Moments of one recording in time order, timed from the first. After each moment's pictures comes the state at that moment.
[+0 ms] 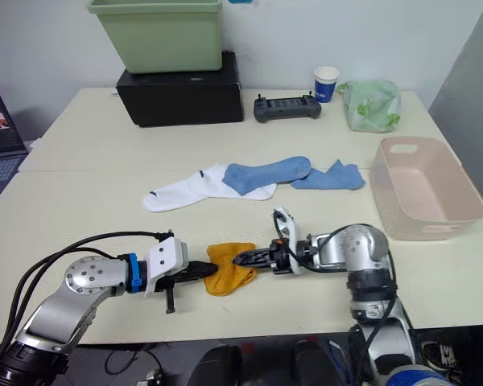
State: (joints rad) left arm -0.09 0.79 -0.11 -0.23 -0.20 0.21 -1.04; right arm -0.61 -0.17 -0.08 0.07 0.75 1.59 0.57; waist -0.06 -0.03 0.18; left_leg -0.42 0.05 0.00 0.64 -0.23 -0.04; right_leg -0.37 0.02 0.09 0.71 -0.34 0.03
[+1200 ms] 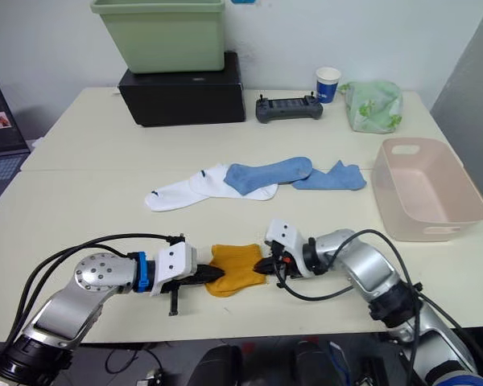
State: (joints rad) left arm -0.11 0.82 -0.15 -0.20 -0.19 0.16 -1.06; right arm -0.50 -0.53 0.43 -0.16 0.38 0.83 0.96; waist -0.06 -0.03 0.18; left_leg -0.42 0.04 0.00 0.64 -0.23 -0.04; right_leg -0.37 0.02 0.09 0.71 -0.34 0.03
